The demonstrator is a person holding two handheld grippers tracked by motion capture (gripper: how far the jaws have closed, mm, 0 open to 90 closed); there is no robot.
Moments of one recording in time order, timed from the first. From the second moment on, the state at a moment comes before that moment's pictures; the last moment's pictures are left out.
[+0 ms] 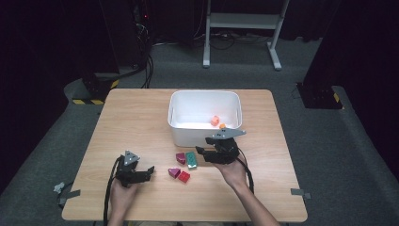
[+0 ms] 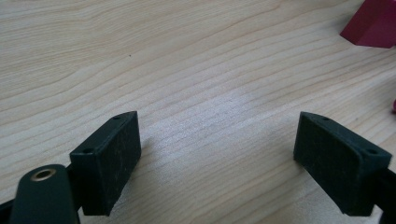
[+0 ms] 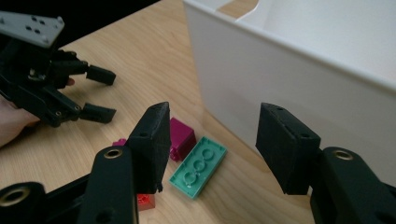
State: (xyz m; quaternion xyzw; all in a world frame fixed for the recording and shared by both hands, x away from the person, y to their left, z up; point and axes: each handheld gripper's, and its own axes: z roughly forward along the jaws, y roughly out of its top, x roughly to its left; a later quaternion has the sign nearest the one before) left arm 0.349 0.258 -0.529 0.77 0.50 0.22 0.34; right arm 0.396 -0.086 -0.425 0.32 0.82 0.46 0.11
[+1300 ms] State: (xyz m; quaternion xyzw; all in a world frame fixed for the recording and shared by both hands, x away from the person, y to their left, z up) left arm 0.348 0.258 -0.529 0.77 0.50 0.22 0.34; right arm 0.396 -0.039 -0.518 0.35 0.85 0.39 0.10
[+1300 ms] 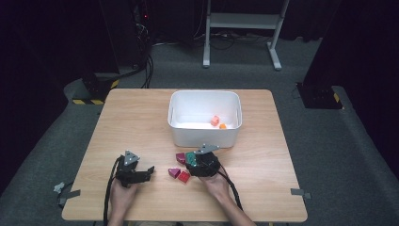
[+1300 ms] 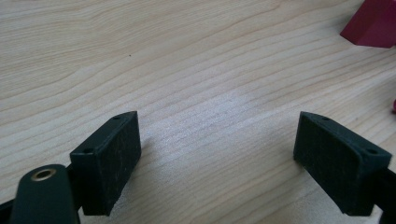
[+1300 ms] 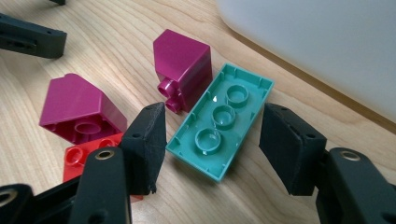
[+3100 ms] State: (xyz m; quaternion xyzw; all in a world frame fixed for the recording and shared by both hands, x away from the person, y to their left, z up) left arm 0.348 0.258 -0.529 0.77 0.50 0.22 0.34; right arm 0.400 -0.054 -0.518 0.35 0.85 0.36 0.14
